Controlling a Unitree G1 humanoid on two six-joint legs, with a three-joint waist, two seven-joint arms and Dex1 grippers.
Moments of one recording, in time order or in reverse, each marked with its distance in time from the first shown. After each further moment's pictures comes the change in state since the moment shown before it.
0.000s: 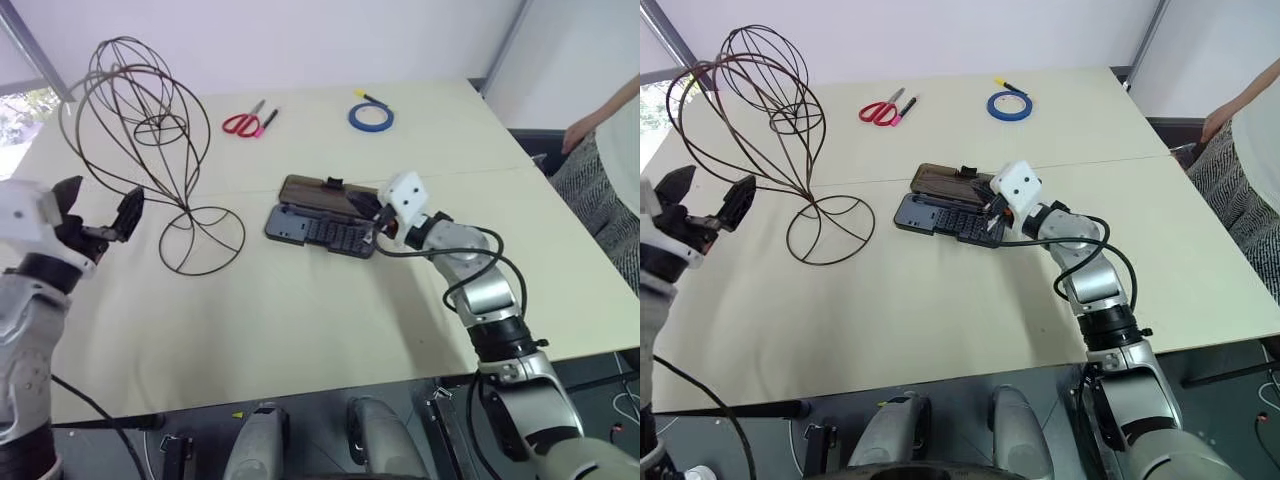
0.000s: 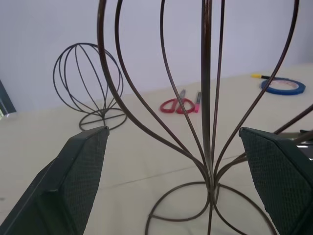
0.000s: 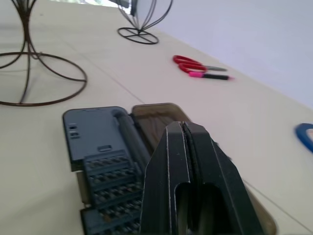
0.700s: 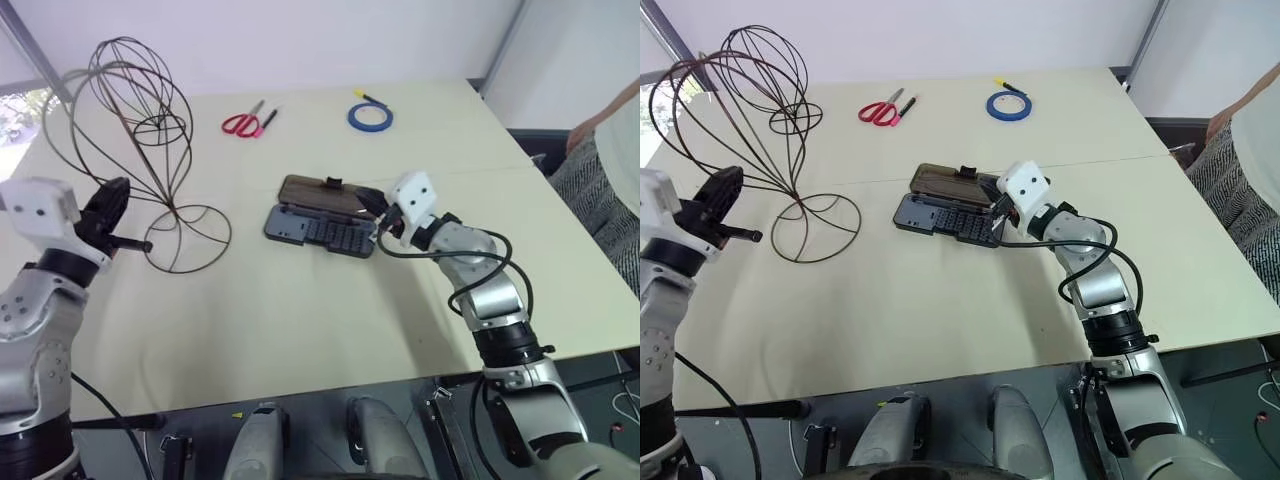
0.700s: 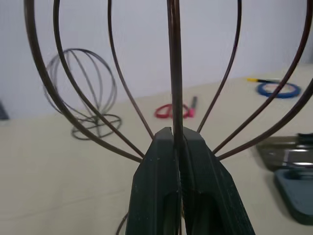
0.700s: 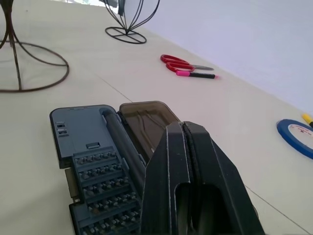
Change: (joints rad) left arm -0.028 -0.030 -0.038 0.026 0.117 -0.067 0.053; right arm 0.015 0.003 -0.003 -0.022 -0.007 0.008 -0.019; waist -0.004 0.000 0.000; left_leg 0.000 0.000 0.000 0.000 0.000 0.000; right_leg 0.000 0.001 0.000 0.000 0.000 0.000
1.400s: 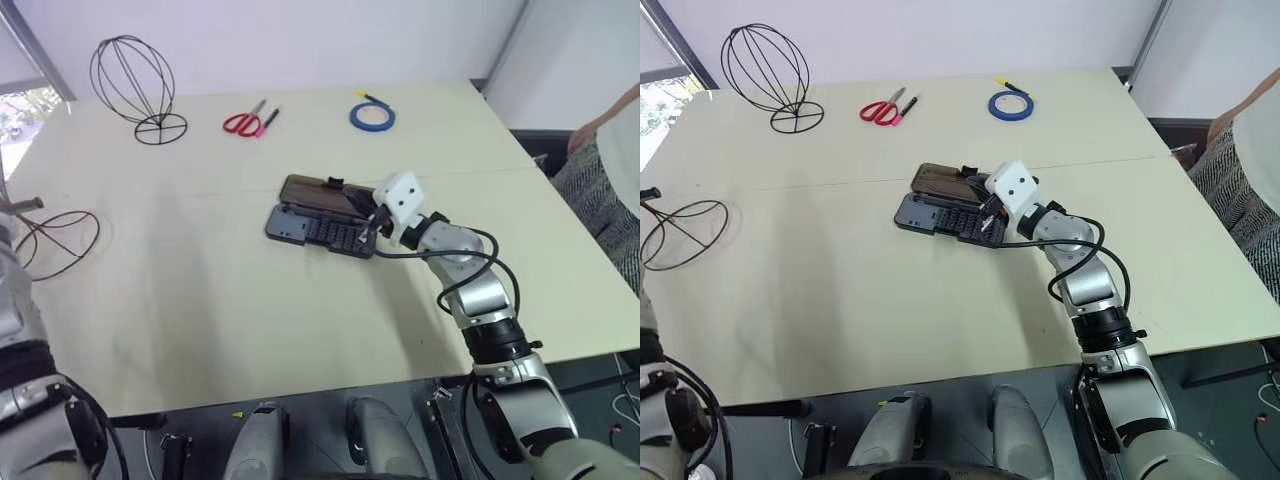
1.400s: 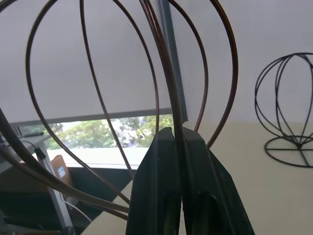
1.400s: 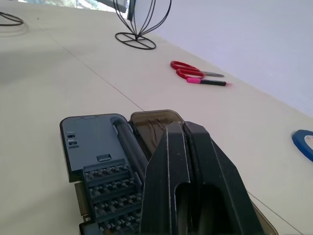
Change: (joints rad) left arm -0.385 0.137 0.067 0.895 0.308 -0.474 0.219; right arm -0.020 0.039 0.020 0.032 -0.020 -0.025 0.004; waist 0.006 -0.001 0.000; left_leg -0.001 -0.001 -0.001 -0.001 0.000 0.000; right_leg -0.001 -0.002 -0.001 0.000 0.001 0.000
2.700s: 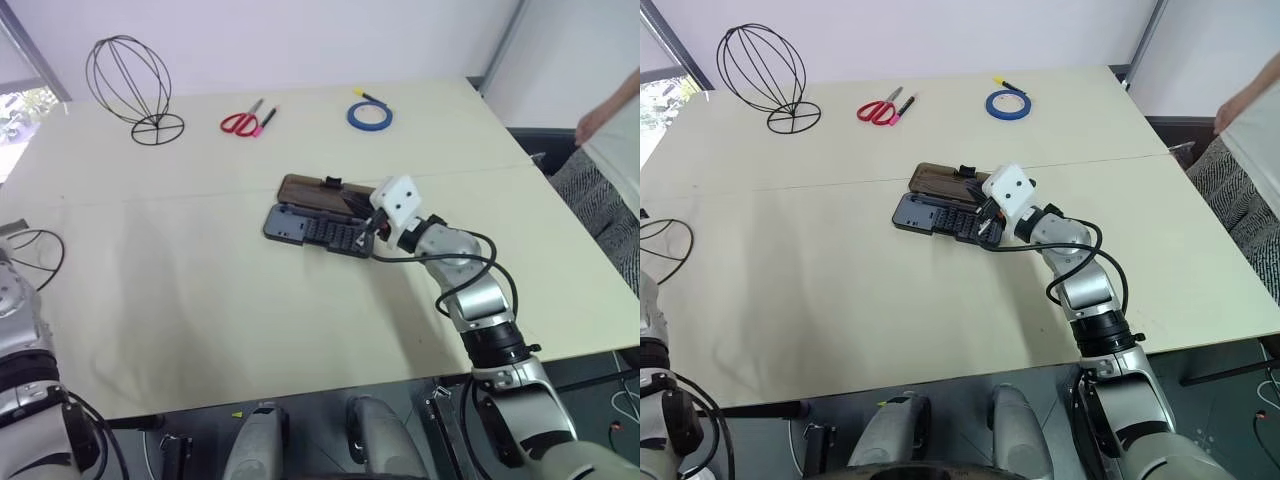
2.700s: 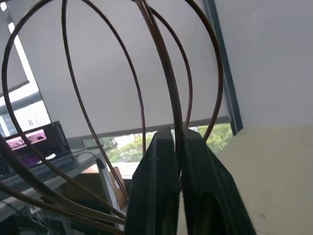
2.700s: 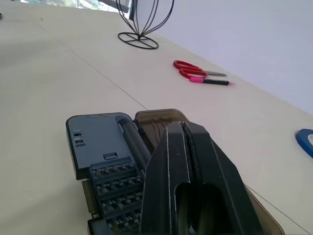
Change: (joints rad) left arm 0.076 -0.012 -0.033 0.193 0.042 -0.313 0.241; right arm 0.017 0.006 0.012 -0.031 -0.002 0.013 -0.004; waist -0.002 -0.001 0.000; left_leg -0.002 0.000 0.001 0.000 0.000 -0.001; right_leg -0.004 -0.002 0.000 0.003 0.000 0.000
